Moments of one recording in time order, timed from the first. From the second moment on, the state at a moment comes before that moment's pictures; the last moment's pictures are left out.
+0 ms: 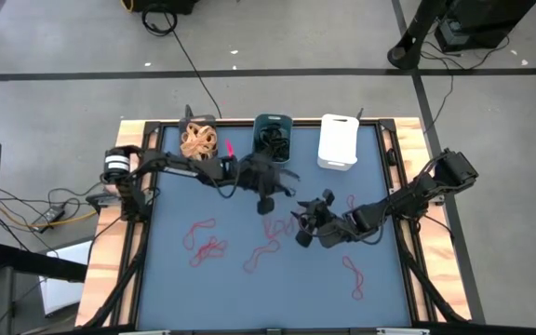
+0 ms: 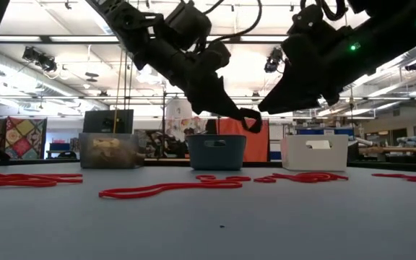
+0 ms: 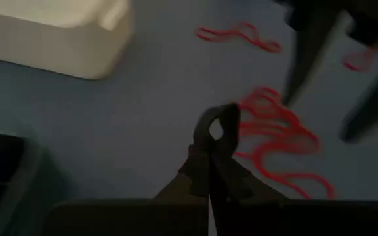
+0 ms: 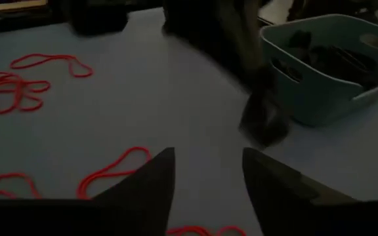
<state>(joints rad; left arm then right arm) 0.16 1.78 1.08 0.10 0.10 0.02 0.38 1.58 0.67 0.21 0.85 0.55</state>
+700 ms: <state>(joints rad) 0.49 1.73 1.08 0.04 0.02 -0.10 0.36 1.58 0.67 0.18 0.80 0.57</state>
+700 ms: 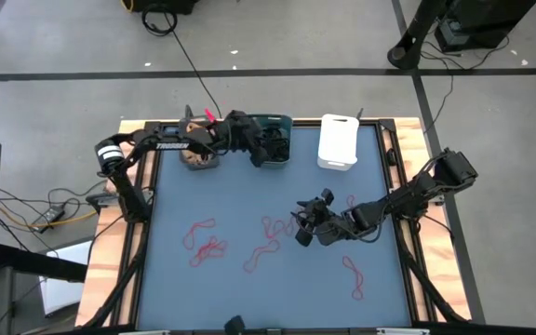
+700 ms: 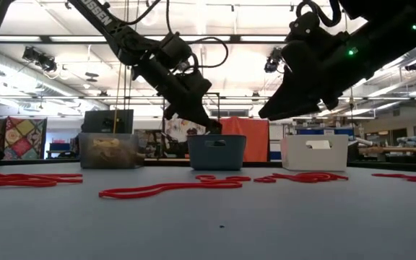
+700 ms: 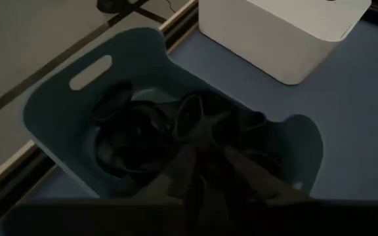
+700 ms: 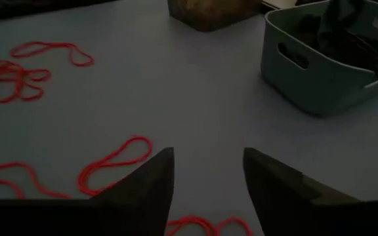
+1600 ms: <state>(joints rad) 0.40 1.25 0.69 0.11 0.02 -0.15 0.16 1.66 0.67 0.57 0.28 0.27</state>
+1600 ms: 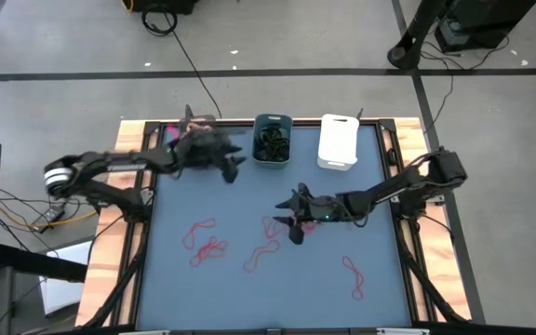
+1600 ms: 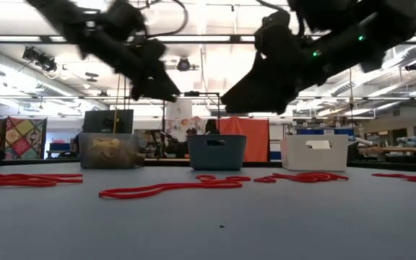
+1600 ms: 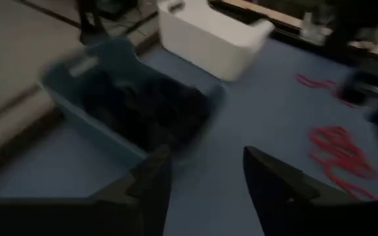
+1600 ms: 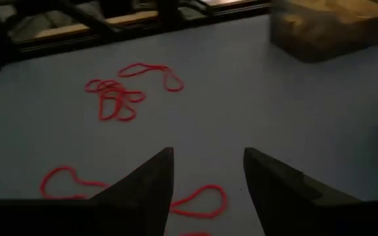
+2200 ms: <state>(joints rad) -0.03 1.07 0.42 -0.23 -0.09 -0.48 0.06 1.95 0.96 0.56 -0.06 0.08</state>
